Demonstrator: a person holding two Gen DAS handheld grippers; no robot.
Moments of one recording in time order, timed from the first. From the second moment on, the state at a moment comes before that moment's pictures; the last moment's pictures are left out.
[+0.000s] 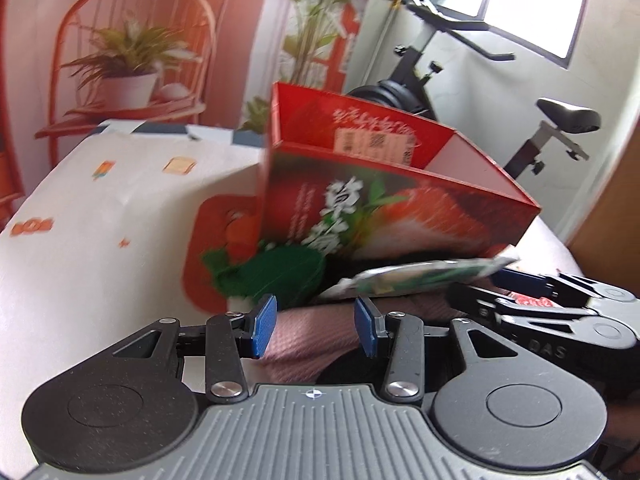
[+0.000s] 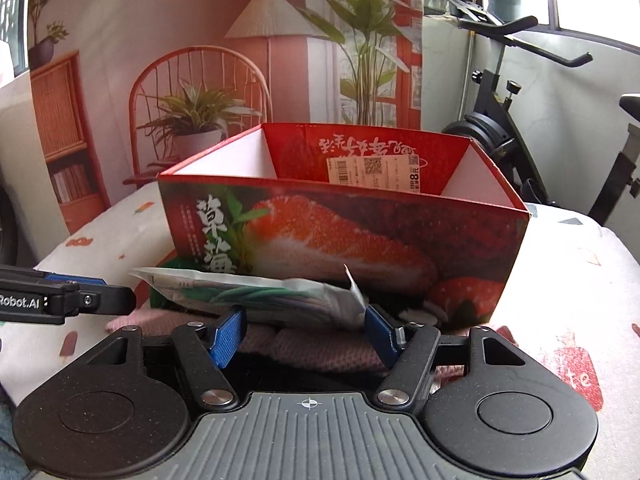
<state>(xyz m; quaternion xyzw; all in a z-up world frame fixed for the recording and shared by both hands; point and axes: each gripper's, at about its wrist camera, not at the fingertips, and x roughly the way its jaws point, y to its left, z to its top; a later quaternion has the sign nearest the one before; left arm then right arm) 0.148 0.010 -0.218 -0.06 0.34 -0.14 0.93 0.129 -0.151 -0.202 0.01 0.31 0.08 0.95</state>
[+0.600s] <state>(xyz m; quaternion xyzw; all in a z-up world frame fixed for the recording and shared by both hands) 0.205 -0.013 -0.234 -0.03 0.34 -0.21 0.92 0.168 -0.161 -0.210 0.02 0.31 0.08 0.95</state>
